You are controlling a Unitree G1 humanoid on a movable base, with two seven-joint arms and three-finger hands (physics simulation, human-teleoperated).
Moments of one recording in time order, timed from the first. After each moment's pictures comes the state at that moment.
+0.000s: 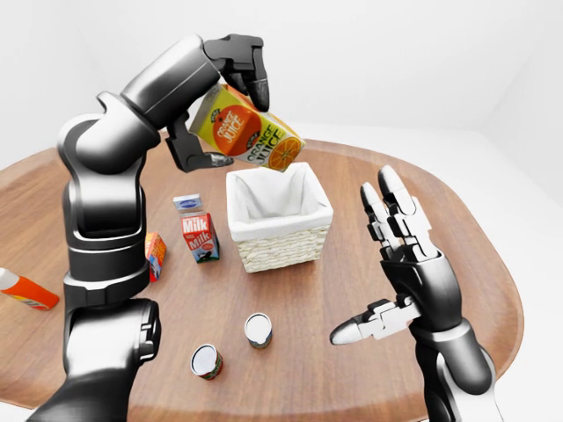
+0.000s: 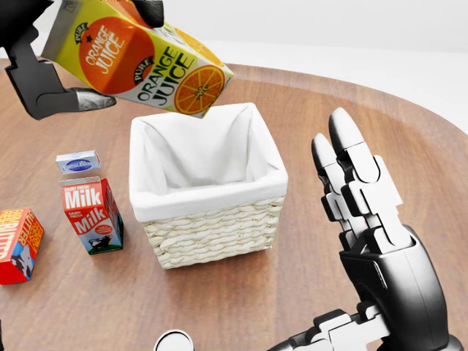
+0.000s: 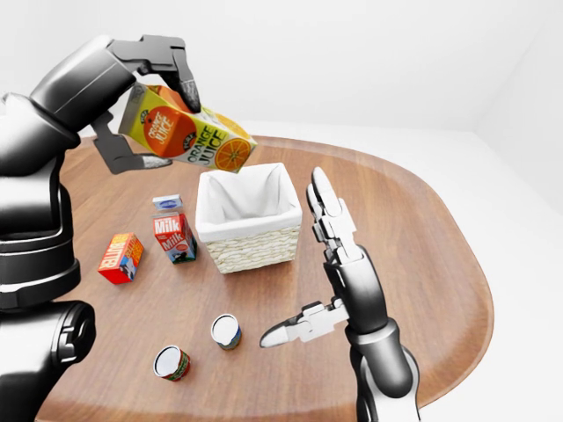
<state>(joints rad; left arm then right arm) -0.97 0.45 0.11 -0.01 0.36 -0.09 -0.70 0.19 -0.03 0.04 -0.73 0.01 -0.04 0.31</state>
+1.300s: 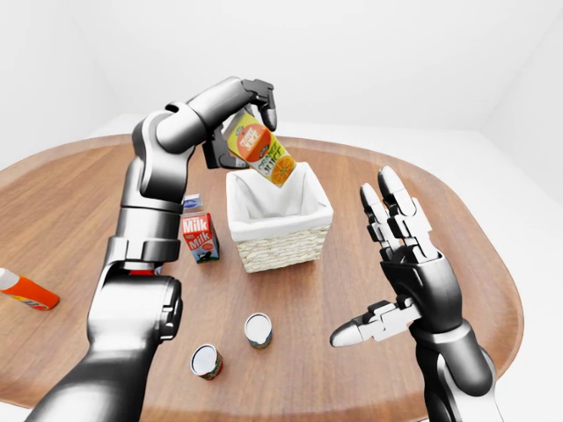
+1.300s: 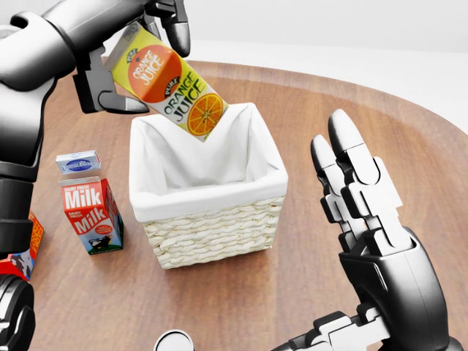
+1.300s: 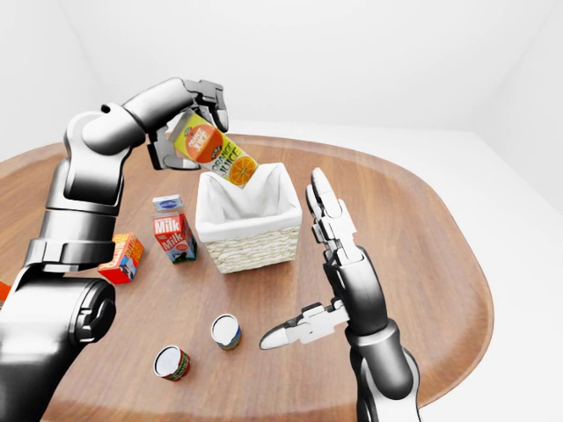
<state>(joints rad) -1.15 0.35 0.04 0.52 0.59 -0.09 -0.67 0.20 -0.03 0.04 -0.73 0.01 -0.04 0.32</state>
